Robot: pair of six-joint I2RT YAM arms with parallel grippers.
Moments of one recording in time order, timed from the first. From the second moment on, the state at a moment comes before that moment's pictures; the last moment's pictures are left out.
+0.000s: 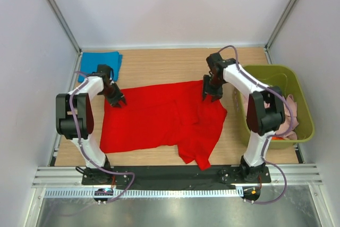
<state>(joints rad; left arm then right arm) 0.01 1.82 1.21 -0.70 0.16 -0.57 0.30 1.91 1.51 -0.95 -0.05 0.44</state>
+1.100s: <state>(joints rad) 0.01 1.58 1.03 -0.72 0.27 -0.58 0.72 2.04 1.49 -0.91 -0.01 0.45</state>
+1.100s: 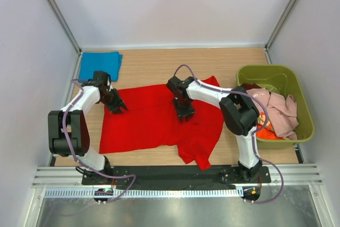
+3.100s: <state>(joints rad) 0.01 1.54 0.98 -0.72 0.27 -0.58 0.84 1.89 1.58 -1.18 -0.10 0.41</state>
